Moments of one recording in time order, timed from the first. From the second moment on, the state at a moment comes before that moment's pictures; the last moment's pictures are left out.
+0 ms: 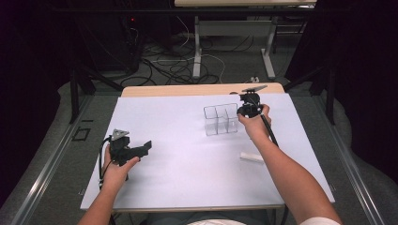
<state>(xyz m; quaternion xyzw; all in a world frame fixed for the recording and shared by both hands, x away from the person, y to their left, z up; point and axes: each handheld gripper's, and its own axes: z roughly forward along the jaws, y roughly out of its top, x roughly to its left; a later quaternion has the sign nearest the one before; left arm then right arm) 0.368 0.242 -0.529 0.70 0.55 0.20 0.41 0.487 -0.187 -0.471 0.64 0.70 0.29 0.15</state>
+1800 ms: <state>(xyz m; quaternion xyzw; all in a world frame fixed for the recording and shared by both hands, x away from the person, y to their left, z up) 0.369 0.236 -0.532 0.71 0.54 0.20 0.40 0.420 -0.166 -0.476 0.55 0.73 0.41 0.05</state>
